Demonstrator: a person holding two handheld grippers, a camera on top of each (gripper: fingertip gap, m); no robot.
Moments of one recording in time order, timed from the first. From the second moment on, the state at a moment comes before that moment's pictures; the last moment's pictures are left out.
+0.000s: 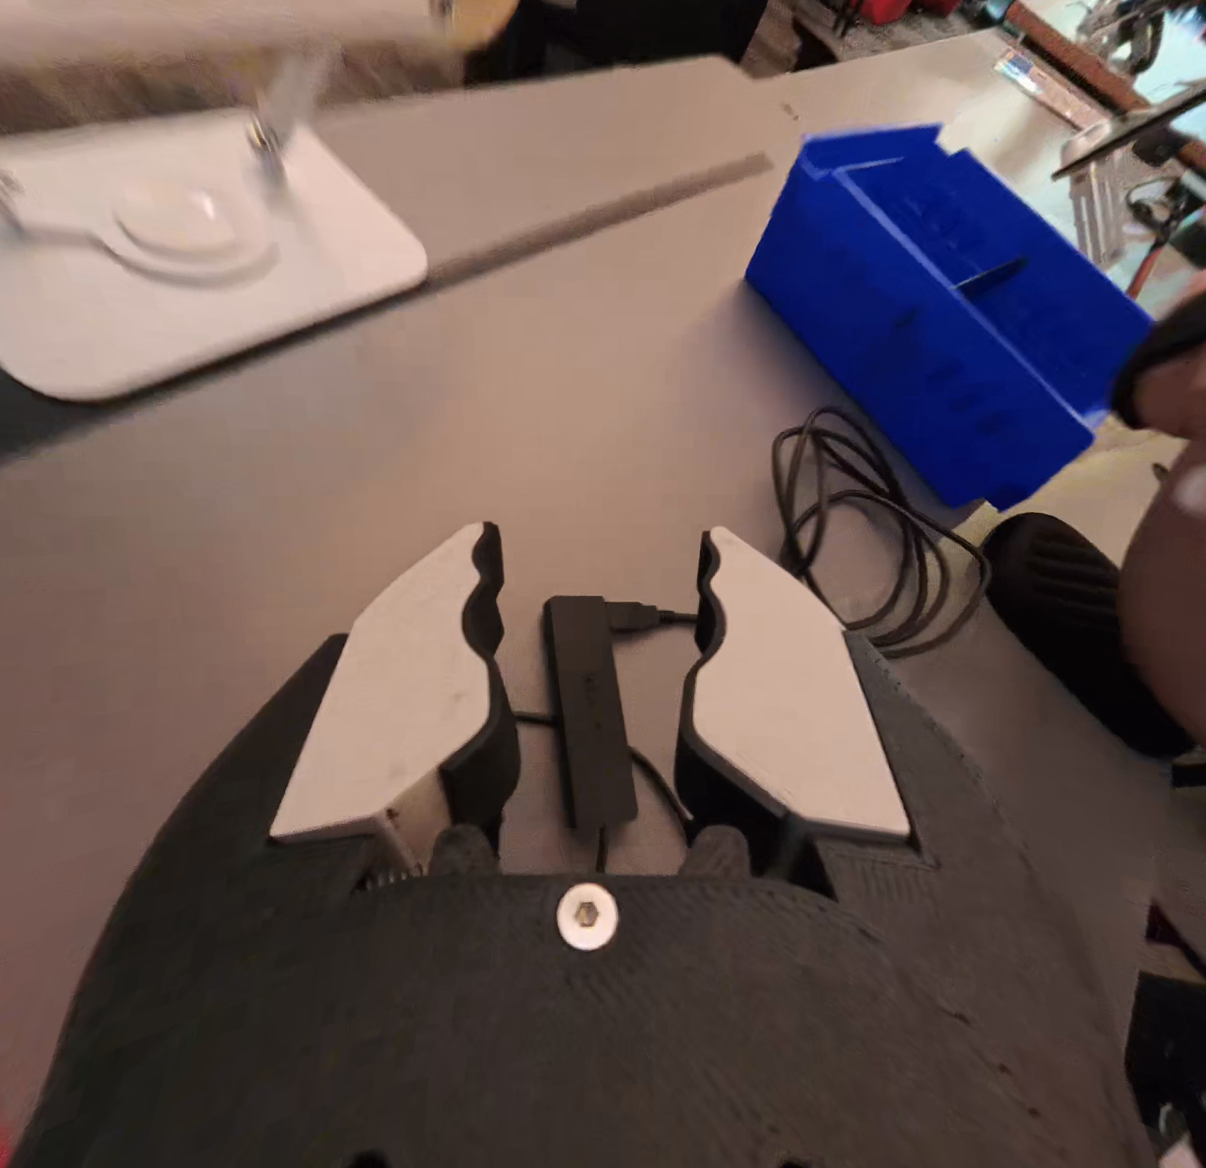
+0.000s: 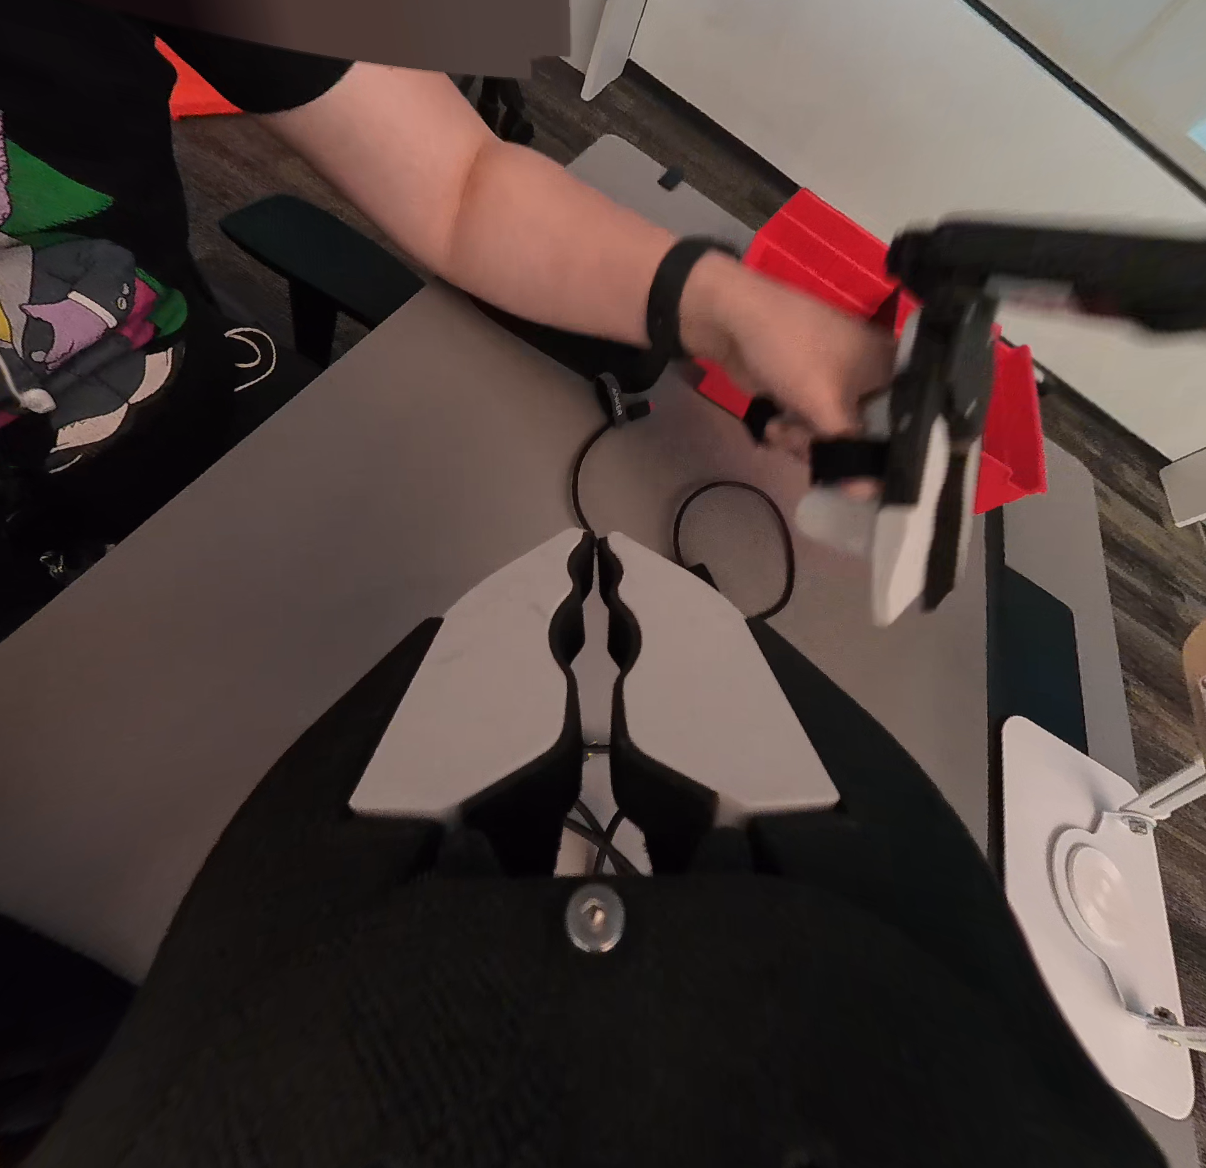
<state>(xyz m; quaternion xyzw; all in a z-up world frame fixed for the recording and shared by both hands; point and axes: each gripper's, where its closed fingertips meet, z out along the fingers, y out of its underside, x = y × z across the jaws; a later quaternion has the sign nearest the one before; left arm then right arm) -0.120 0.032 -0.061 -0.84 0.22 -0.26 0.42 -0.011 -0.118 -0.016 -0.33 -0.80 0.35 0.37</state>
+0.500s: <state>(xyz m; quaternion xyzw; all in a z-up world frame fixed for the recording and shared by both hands) -0.412 -0.080 -0.078 -0.95 0.14 -0.01 0.29 -0.025 -0.101 -0.050 -0.37 -0.80 0.33 0.33</state>
